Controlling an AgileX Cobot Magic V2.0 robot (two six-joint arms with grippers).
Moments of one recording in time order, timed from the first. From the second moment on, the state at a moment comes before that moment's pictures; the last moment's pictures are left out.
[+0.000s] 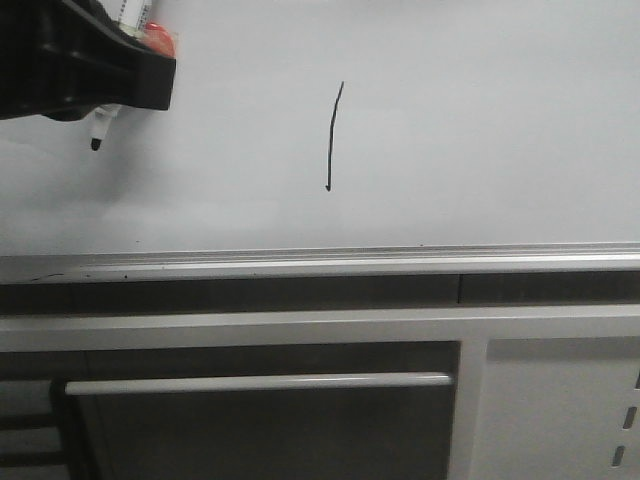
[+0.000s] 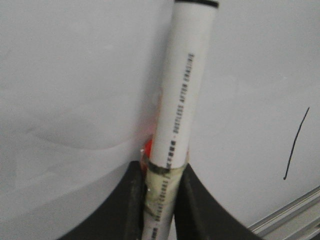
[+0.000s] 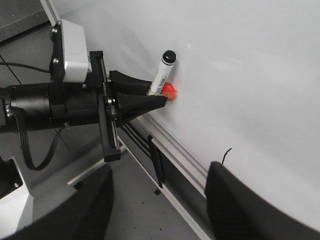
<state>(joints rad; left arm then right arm) -0.93 1.23 -0.53 -0.89 -0.61 0.84 0.54 0.95 -1.15 0.50 0.80 -0.49</state>
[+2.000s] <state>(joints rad) -0.93 1.24 -0.53 -0.90 -0.62 0.84 0.54 0.95 -1.15 0.50 0.81 -0.49</state>
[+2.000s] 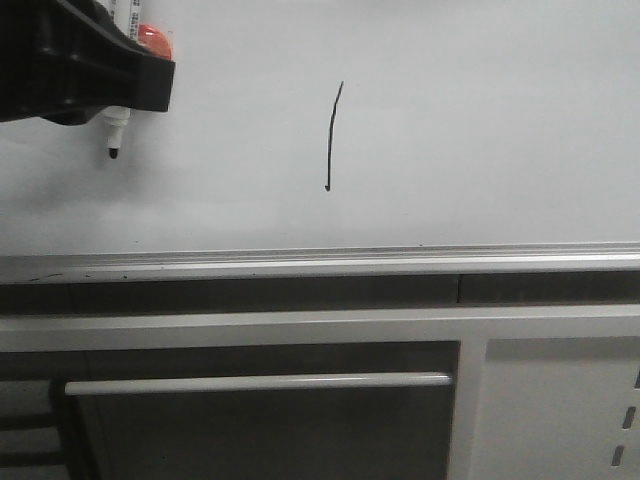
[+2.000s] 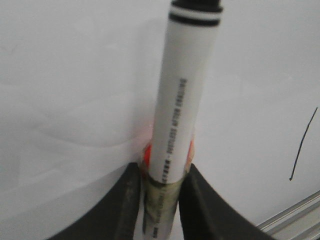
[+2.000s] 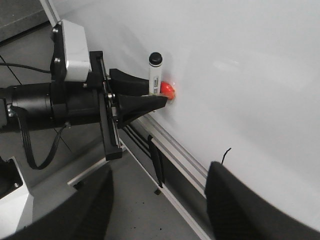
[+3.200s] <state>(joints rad) -0.93 1.24 -0.53 -0.91 -0.61 0.84 0.54 0.95 -1.15 0.50 0.81 -0.49</state>
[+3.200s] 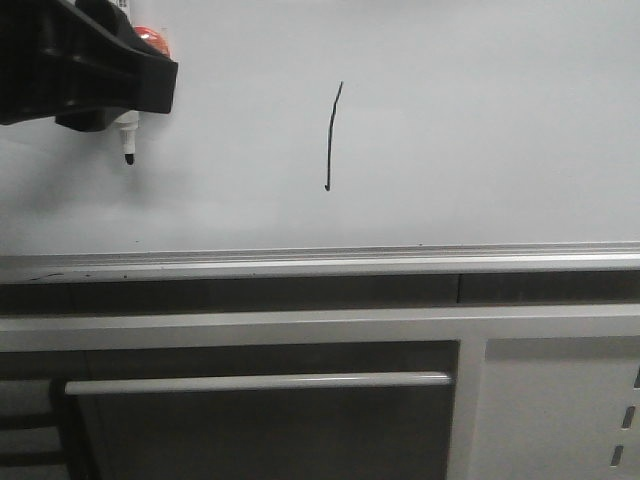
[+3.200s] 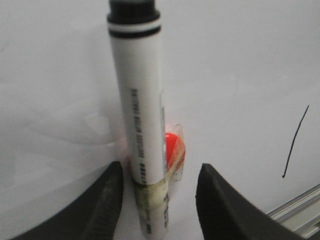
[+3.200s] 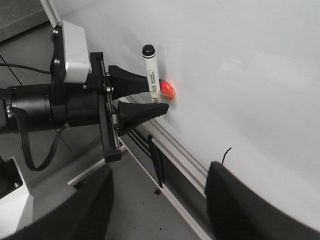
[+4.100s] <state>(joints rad) -0.93 1.08 -0.53 -1.04 -0.54 0.92 0.54 0.95 -1.15 0.48 0.81 -0.49</state>
